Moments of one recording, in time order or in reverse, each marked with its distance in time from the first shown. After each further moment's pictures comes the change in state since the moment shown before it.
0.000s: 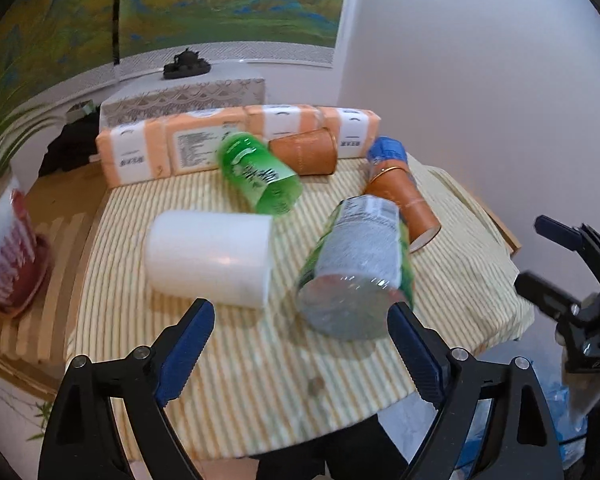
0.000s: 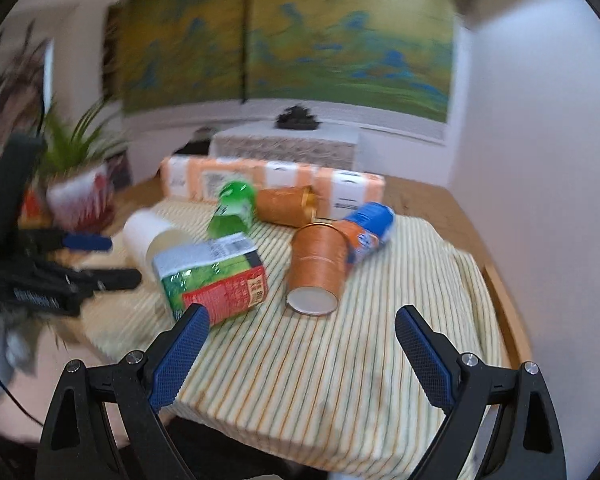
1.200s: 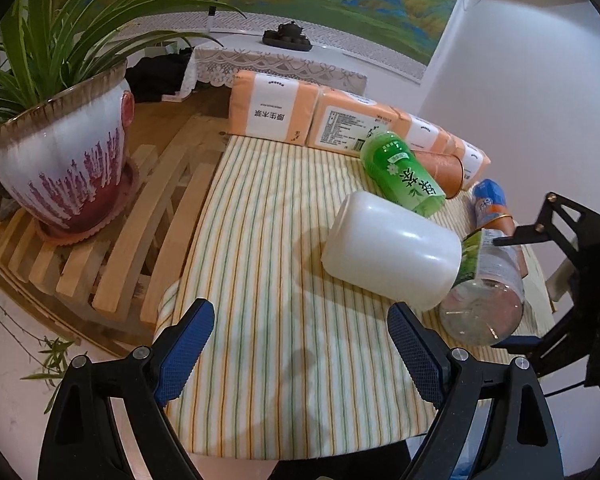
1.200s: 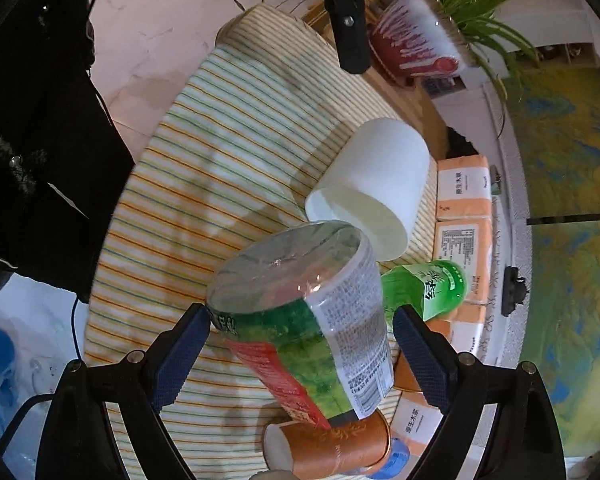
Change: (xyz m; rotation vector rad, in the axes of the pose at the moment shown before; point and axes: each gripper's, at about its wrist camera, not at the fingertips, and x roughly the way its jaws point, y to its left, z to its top) left arm -0.010 0.128 -0.018 -0.296 0.025 0.119; right arm 0.106 0.124 -0.001 -1.521 0.155 0.353
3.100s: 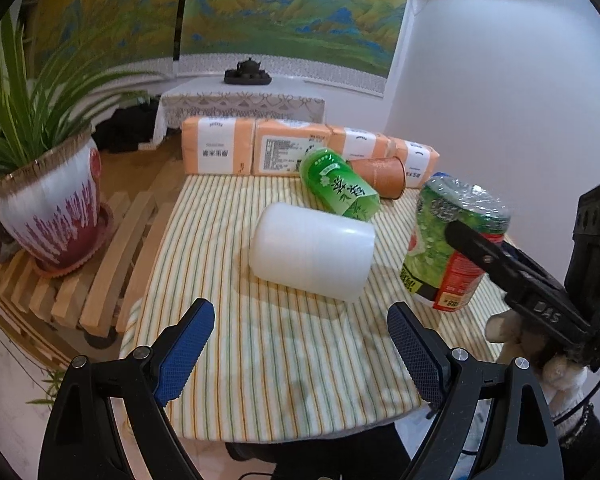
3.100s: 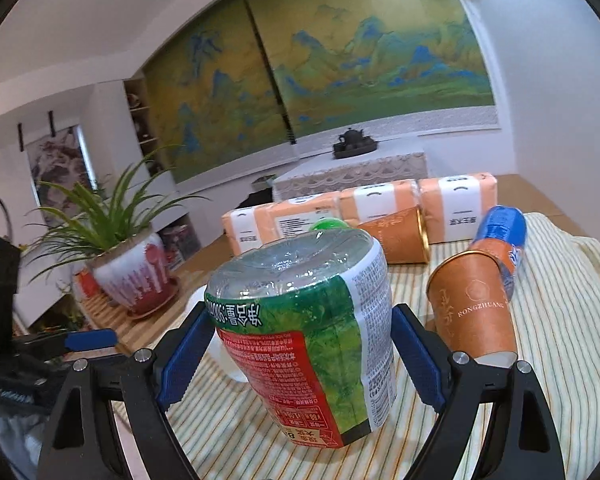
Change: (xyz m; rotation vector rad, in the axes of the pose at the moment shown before) left arm -0.036 -0.065 -0.028 0.154 -0.137 -0.016; right arm -0.036 -0.015 -0.073 1.703 -0.564 -0.249
